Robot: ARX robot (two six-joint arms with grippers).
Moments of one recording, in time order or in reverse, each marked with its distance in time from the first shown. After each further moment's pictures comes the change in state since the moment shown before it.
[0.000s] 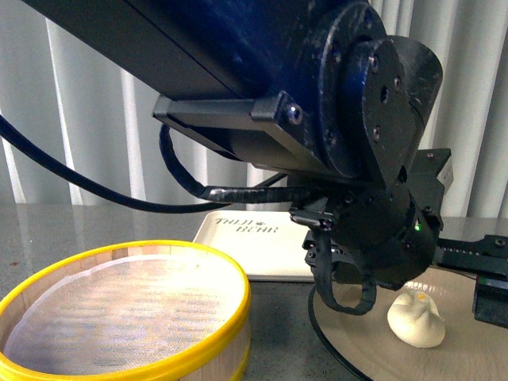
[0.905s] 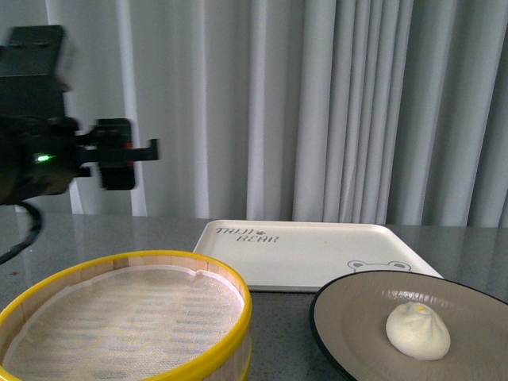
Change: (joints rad) left arm 0.480 -0.437 -0.724 0.907 -0.352 0.014; right arm 0.000 0.000 0.000 0.000 0.002 0.000
